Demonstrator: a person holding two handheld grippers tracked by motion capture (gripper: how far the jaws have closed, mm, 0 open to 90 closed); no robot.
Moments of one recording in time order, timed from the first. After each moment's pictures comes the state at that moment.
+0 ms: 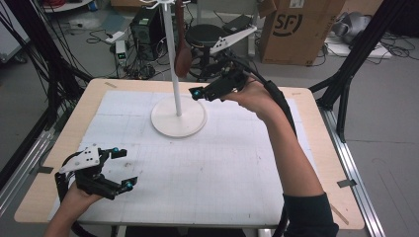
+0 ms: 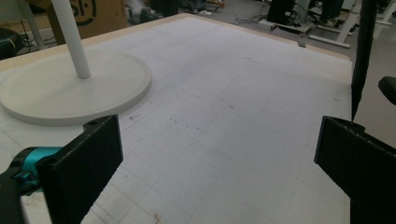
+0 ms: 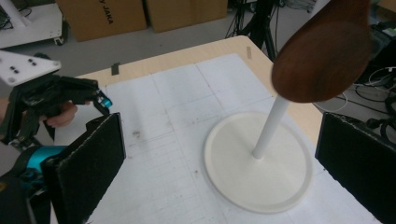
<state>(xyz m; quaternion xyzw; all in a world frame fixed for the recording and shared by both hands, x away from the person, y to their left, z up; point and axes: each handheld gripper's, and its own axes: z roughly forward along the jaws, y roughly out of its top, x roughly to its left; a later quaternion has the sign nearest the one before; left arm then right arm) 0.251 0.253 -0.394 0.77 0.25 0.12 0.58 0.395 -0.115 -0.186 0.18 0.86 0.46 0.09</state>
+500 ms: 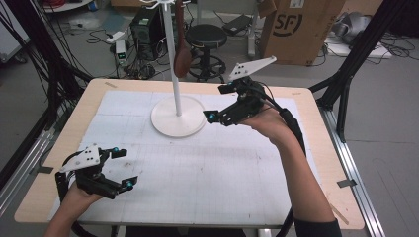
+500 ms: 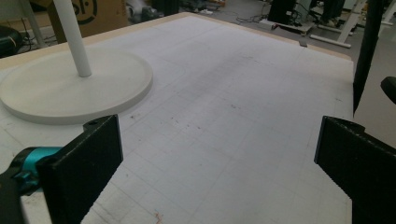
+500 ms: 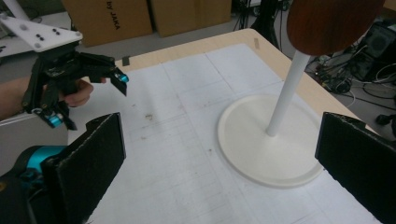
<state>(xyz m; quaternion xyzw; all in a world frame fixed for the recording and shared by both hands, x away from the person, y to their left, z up) 0.252 0.253 -0.394 0.77 0.25 0.12 0.58 0.361 -0.150 -0.223 0.18 0.85 0.48 0.09</state>
